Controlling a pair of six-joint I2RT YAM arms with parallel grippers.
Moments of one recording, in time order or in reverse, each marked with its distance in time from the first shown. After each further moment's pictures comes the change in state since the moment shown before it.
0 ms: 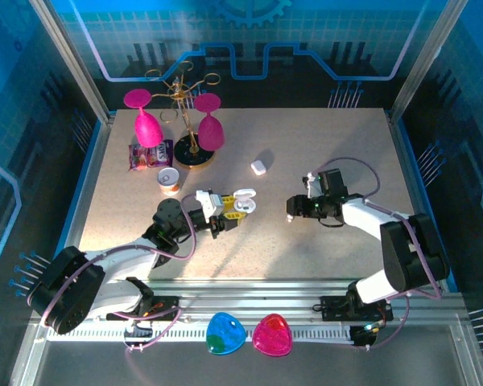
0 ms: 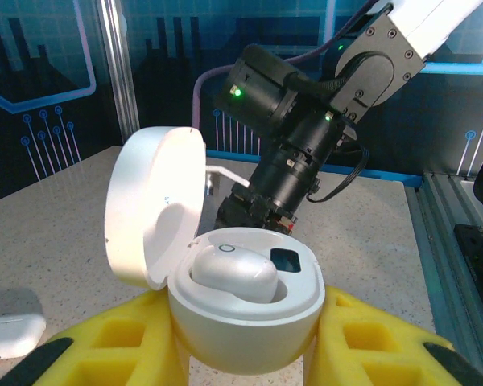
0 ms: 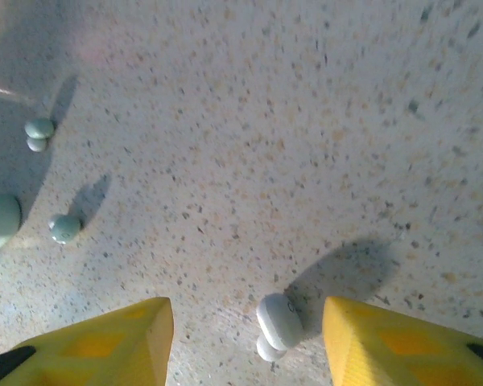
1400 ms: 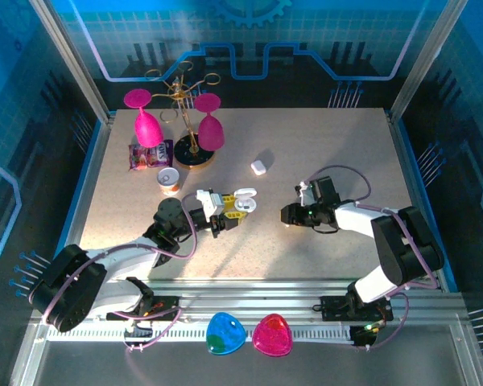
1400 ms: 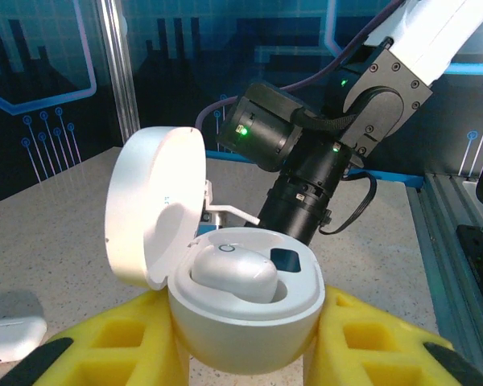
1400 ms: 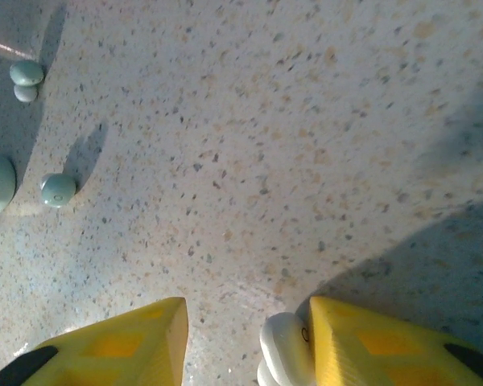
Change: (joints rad) left arm 0.000 0.017 0.007 0.012 0.000 0.002; right arm 0.073 0.066 -0.069 0.090 -0.045 0.068
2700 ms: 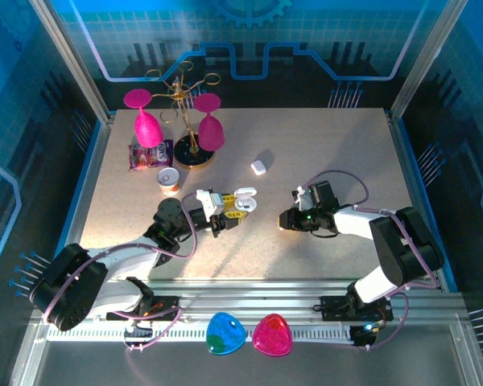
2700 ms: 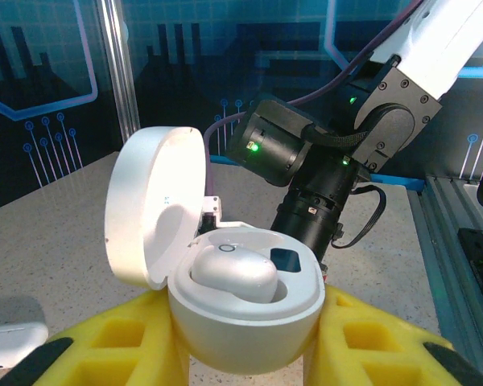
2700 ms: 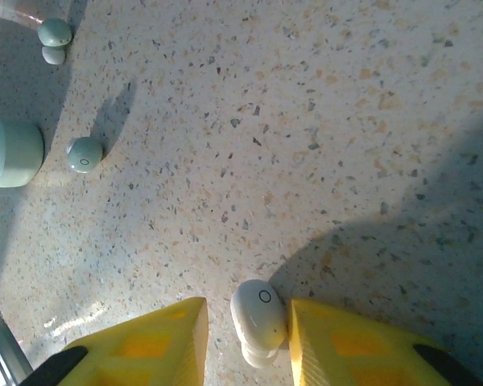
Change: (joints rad) left arm 0.000 0.006 0.000 0.020 0.000 -0.002; right arm 0.014 0.000 -0.046 0.054 -0.075 0.021
